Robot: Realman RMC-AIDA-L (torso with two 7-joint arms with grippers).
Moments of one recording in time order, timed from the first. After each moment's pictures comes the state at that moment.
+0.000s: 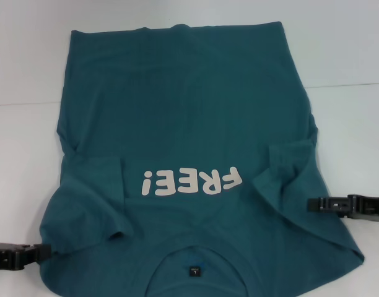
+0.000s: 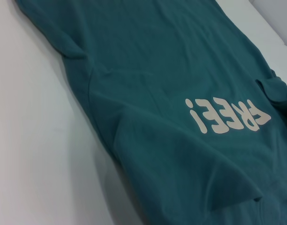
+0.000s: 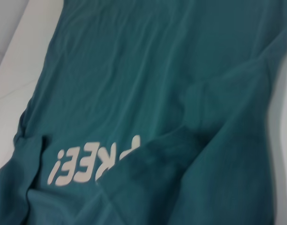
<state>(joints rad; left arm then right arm) -0.44 -2.10 0.44 0.88 2.45 1.56 -1.93 0.48 2.01 -0.57 -0.67 -2.30 -1.37 2.20</state>
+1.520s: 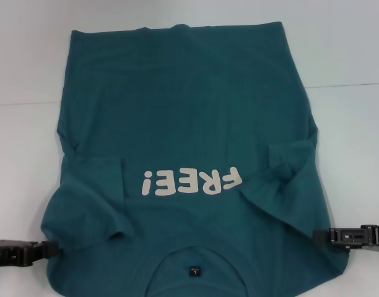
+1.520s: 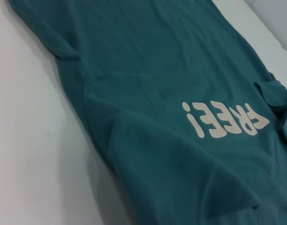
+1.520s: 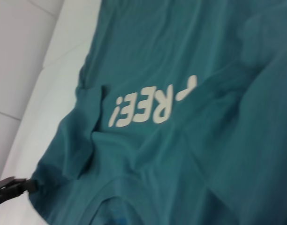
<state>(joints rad) -0.46 -2.11 0.44 0.85 2.45 1.54 -1.93 0.40 2.01 -0.55 -0.75 -2.29 -1.63 2.18</state>
